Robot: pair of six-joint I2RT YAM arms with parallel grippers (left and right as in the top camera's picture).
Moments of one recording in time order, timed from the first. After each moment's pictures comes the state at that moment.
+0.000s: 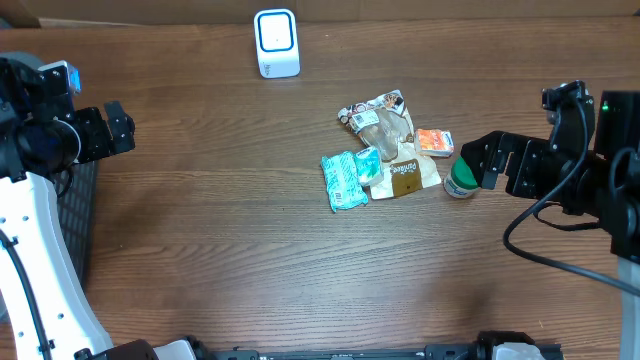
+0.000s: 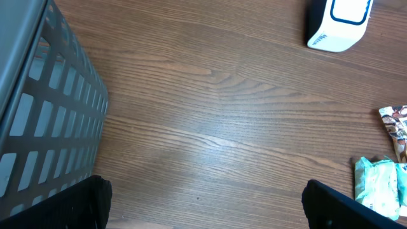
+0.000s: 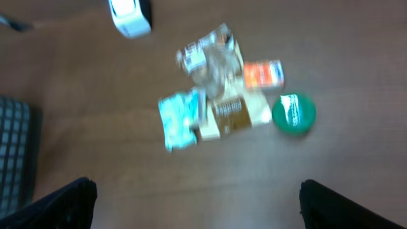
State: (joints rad) left arm 0.42 1.48 1.63 -1.15 0.24 0.08; right arm -0.03 1.20 1.67 -1.39 -0.32 0.17
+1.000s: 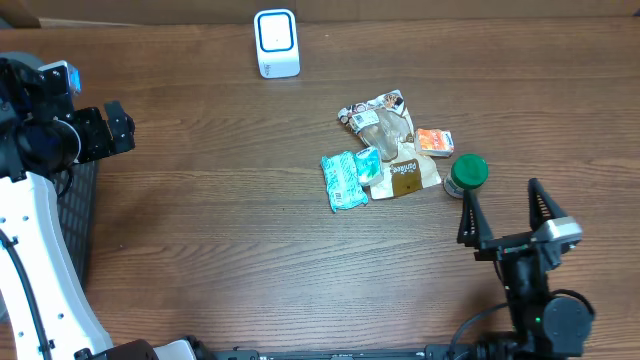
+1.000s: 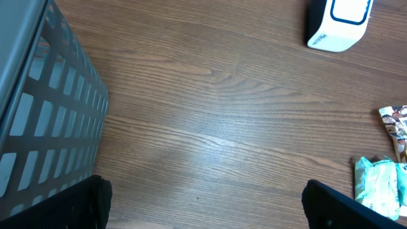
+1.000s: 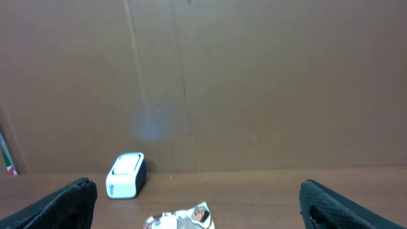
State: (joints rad) left arm 0.42 1.48 1.63 -1.15 0.24 0.08; right arm -0.03 0.08 0.14 0.14 -0.19 0.17
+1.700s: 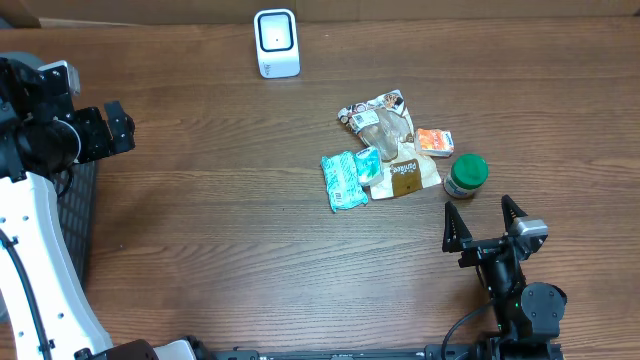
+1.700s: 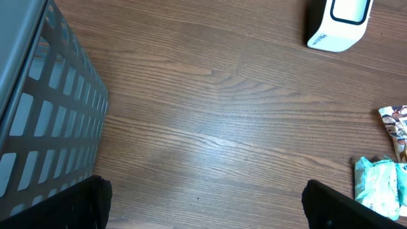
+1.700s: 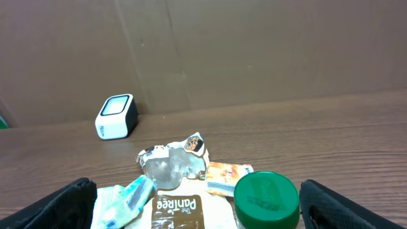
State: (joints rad) left arm 0.42 1.48 1.63 -1.15 0.24 0.08; right arm -0.02 0.01 0.02 -0.02 -0.18 0.17
